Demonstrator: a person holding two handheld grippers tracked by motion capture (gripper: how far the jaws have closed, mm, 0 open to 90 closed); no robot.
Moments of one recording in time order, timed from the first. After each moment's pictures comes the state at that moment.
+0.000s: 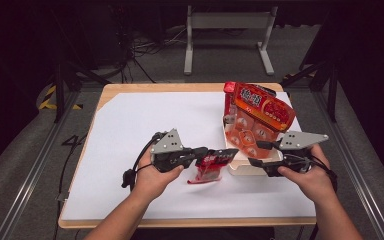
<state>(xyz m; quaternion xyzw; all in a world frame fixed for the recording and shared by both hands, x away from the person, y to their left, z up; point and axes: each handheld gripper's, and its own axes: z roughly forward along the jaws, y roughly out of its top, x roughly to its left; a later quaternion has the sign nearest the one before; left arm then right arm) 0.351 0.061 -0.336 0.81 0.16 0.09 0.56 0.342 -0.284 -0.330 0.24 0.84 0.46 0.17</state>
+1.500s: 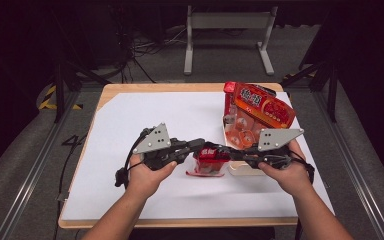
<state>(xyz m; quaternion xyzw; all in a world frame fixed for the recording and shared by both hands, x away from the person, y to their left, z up) 0.344 0.075 -0.315 0.76 0.14 0.10 0.63 0.349 -0.236 -0.315 0.12 0.86 0.48 0.13</state>
